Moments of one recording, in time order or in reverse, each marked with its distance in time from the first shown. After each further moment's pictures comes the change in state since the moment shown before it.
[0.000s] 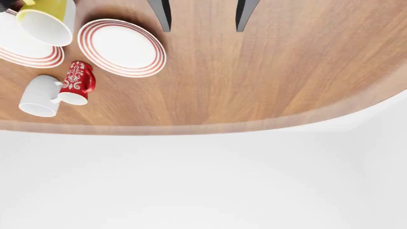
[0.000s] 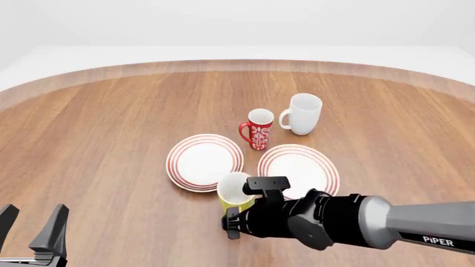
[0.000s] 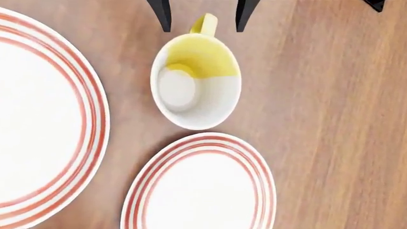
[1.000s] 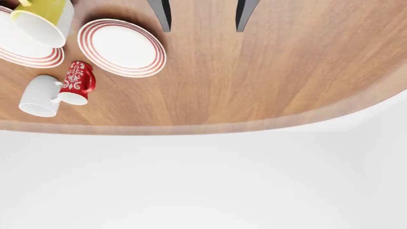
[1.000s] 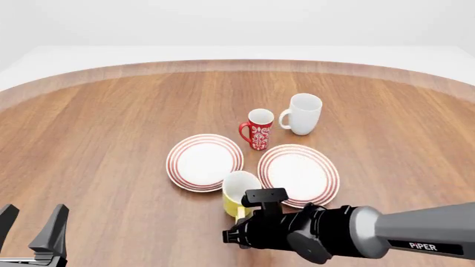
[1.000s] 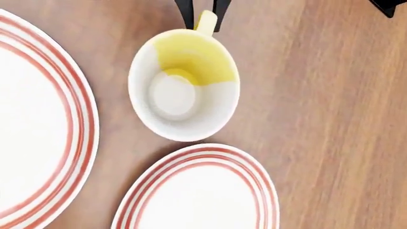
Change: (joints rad) left arm 0.000 0.000 0.000 0.000 0.000; right arm 0.026 0.047 0.063 -0.114 0.039
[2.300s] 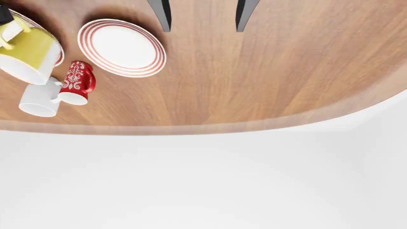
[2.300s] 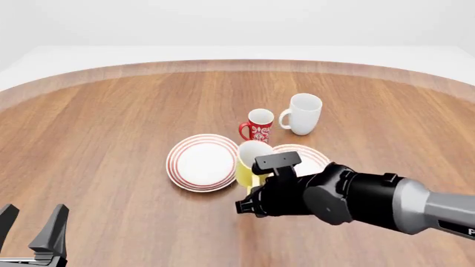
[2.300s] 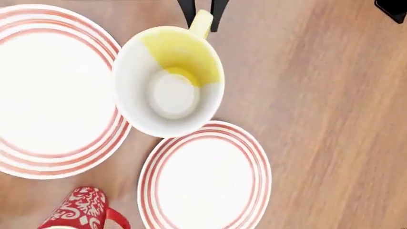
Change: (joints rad) left arm 0.000 0.000 0.000 0.000 0.000; right arm -0.110 -0.162 -0.140 0.307 -0.254
